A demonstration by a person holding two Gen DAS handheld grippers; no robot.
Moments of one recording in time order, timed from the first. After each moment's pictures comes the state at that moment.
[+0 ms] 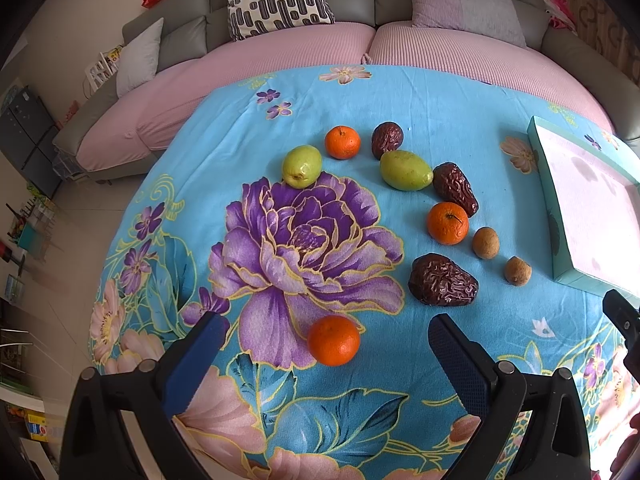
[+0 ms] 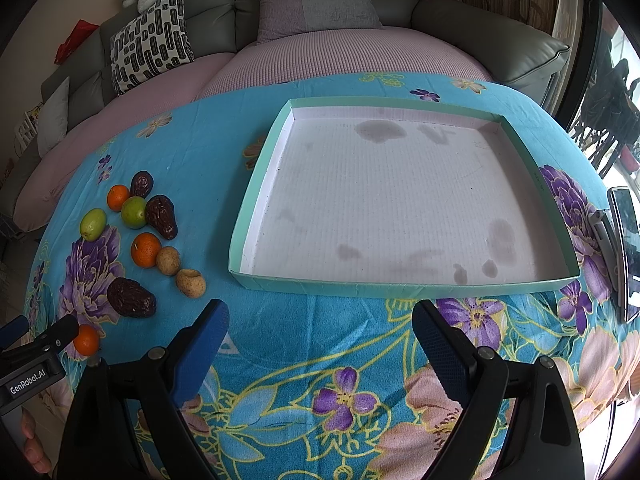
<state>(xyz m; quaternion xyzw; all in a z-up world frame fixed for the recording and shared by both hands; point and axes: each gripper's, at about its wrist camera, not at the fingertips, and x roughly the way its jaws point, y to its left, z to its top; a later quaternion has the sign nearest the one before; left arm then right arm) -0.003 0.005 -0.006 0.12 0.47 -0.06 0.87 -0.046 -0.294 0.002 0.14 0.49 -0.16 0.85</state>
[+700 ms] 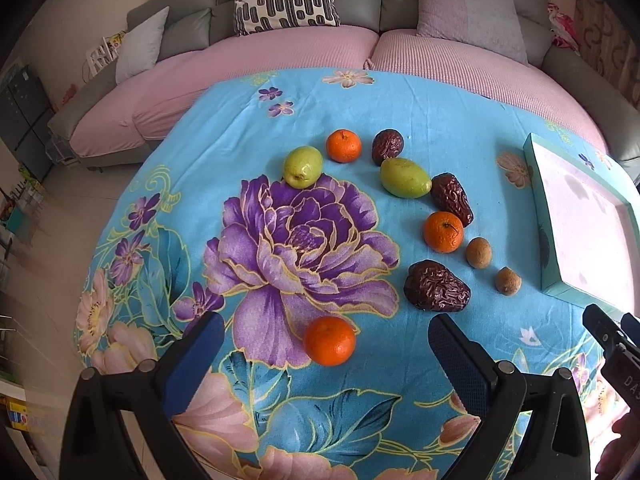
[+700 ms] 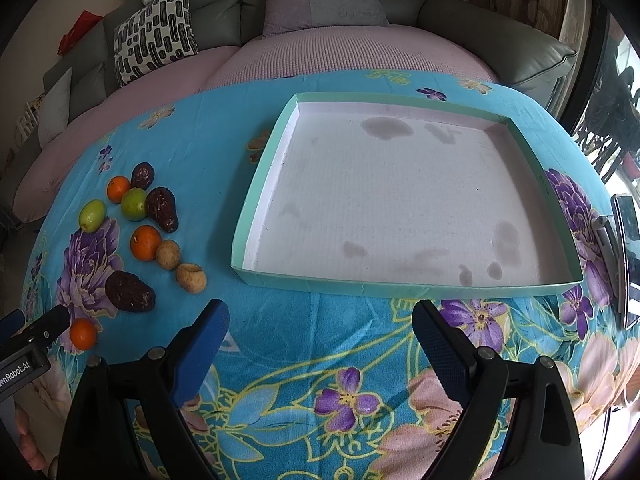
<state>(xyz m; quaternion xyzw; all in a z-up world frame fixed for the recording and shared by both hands) 0.002 0.016 0.001 0.07 0.45 -0.08 0.89 -0.042 -0.289 -0.001 0.13 0.50 -0.15 0.84</state>
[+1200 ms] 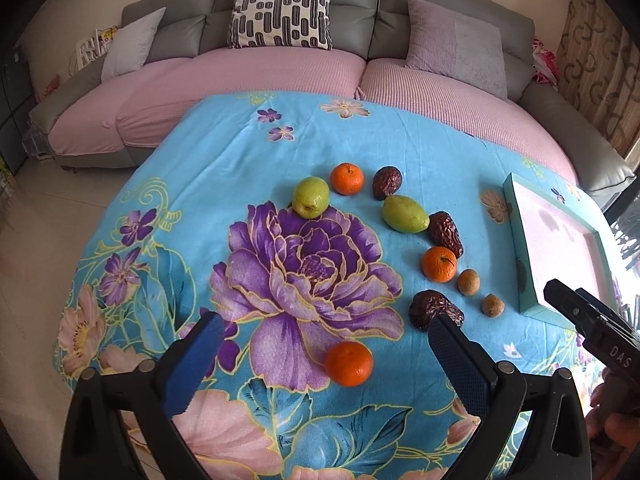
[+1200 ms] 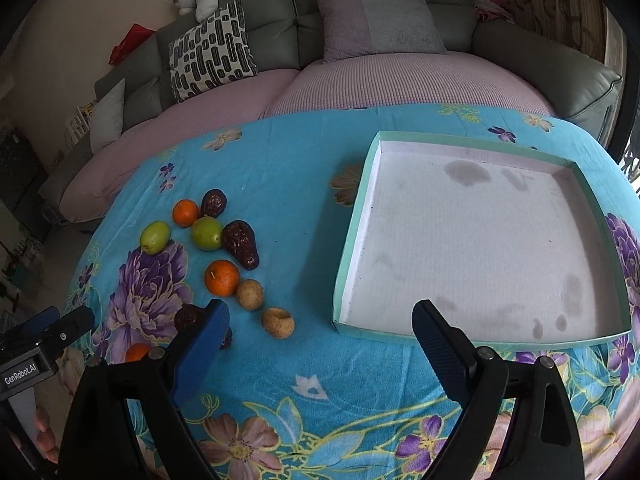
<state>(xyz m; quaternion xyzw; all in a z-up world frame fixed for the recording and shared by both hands) 0.015 0.058 0.018 0.03 0.44 -0.14 0.88 -0.009 -0.263 0.018 0.15 0.45 -0.05 0.88</state>
